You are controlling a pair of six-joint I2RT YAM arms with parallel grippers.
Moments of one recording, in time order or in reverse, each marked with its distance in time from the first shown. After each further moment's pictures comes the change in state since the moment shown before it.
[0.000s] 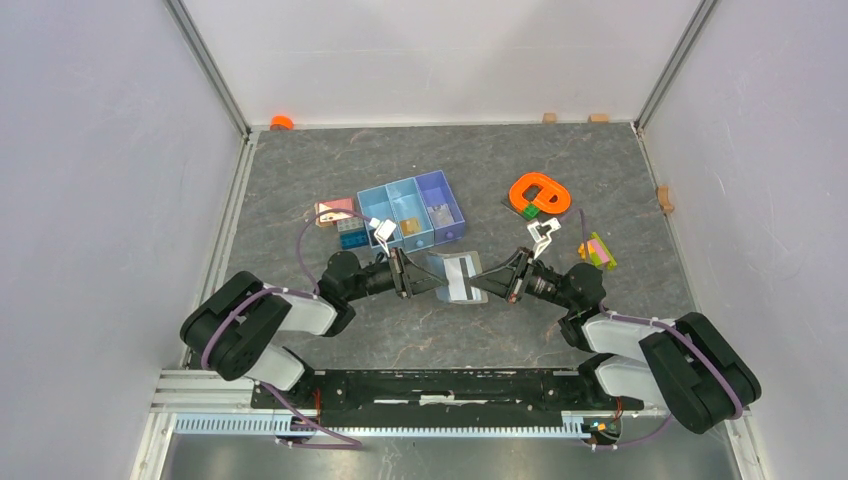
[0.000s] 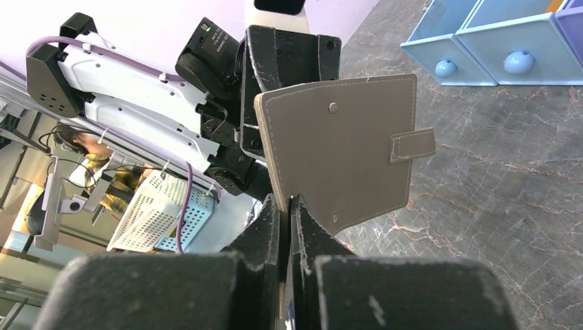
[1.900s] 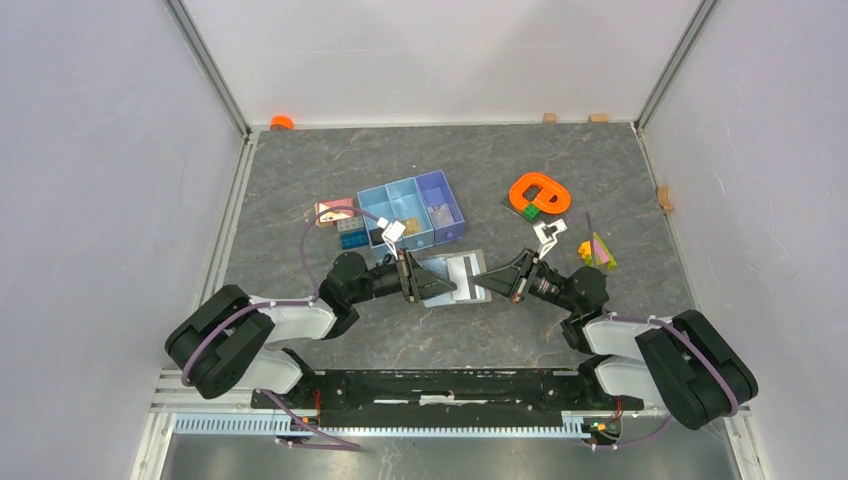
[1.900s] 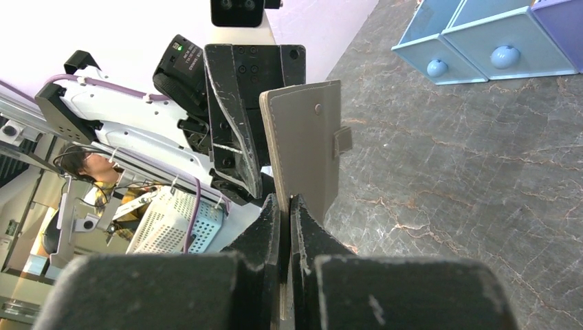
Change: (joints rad) left arm -0.093 -0.121 0.036 -0.157 -0.072 0.064; right arm -0.029 0.016 -0.033 0.067 0.015 0.066
